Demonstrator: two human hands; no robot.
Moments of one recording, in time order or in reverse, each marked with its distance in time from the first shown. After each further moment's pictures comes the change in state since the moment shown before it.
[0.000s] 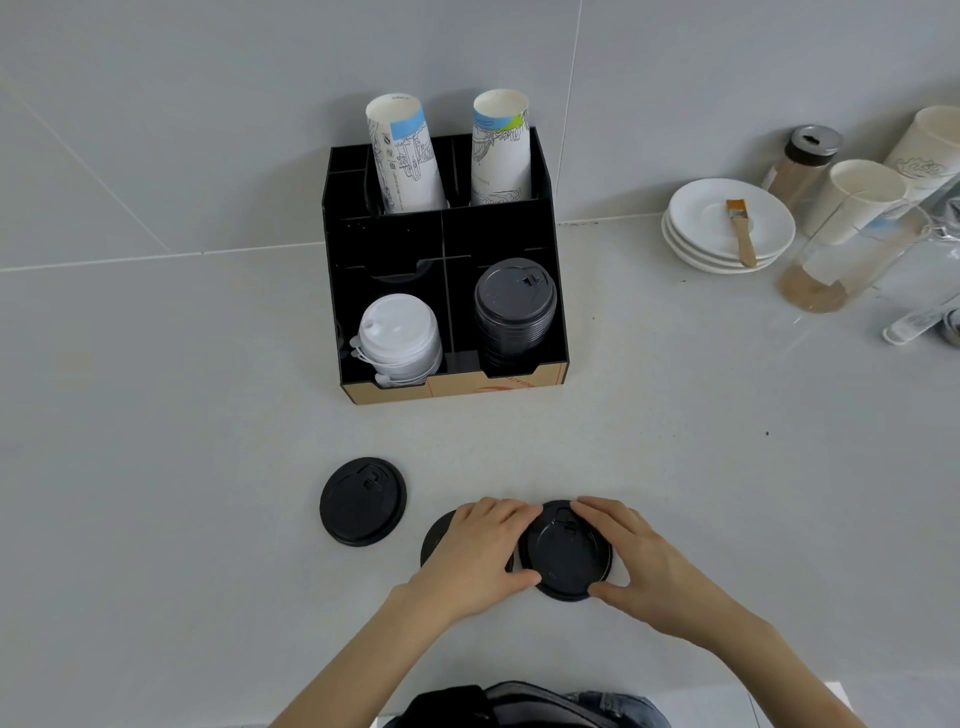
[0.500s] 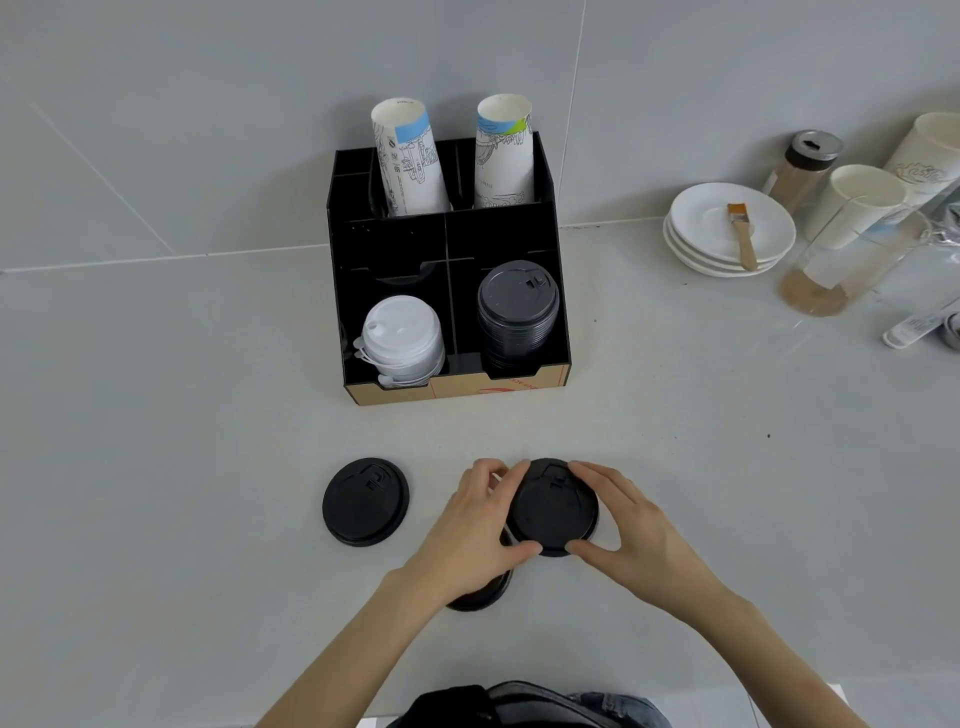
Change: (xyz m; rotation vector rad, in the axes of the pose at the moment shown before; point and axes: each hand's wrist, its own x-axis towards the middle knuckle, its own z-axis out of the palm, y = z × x) left_hand 0.002 0.000 -0.017 -0.180 0.172 -0.046; right_hand 0.015 -0.018 -0.009 0.094 0.244 -0.036
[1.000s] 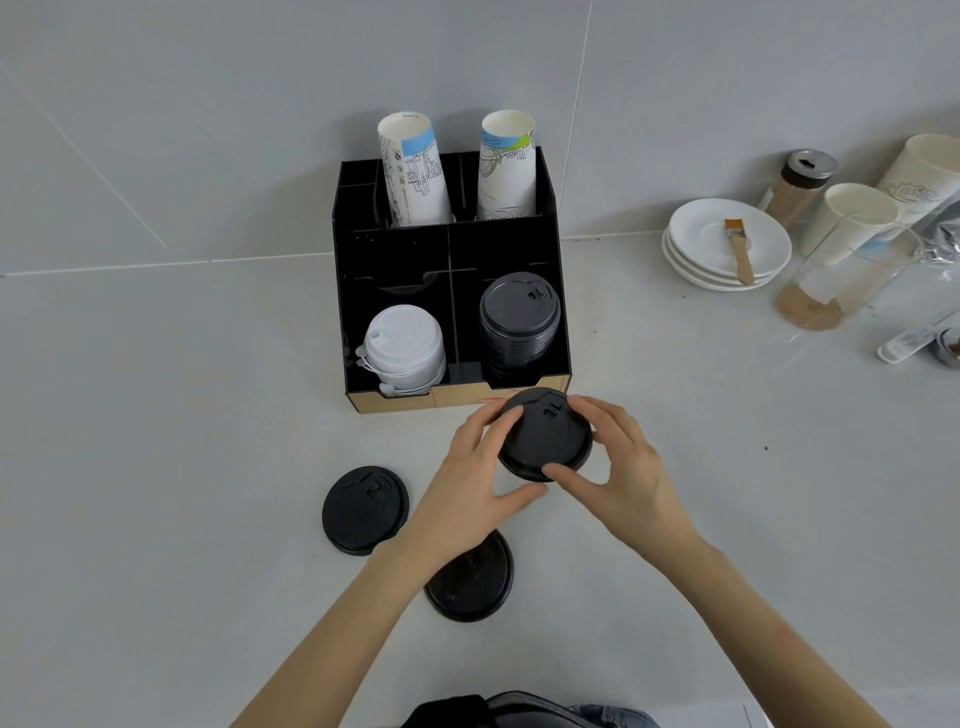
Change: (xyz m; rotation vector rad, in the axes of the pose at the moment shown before) left_hand 0.015 0.017 -0.039 -0.173 0.287 0.097; right_hand 0.039 -0.037 -0.021 0.053 0.300 -0.041
